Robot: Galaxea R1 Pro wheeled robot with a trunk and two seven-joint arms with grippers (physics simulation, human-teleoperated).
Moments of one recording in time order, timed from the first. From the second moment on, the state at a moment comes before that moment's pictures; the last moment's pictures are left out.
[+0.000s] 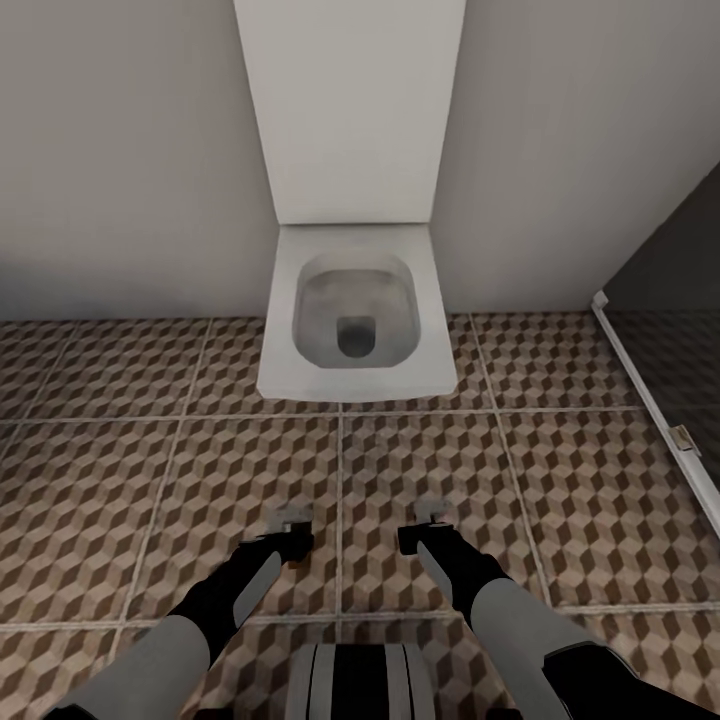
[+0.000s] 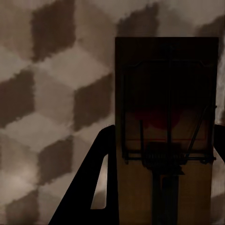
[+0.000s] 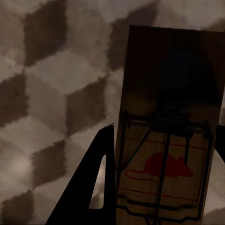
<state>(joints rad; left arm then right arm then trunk) -0.68 -0.04 -0.41 -0.60 0.53 0.35 0.26 -0.82 0.17 0.15 -0.32 -0.06 0.33 -0.16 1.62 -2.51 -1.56</state>
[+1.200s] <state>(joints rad) -0.68 -0.04 -0.41 -0.58 0.53 0.23 0.25 -0.82 0.17 0.16 -0.29 -0.06 0.27 -0.16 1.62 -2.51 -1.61</state>
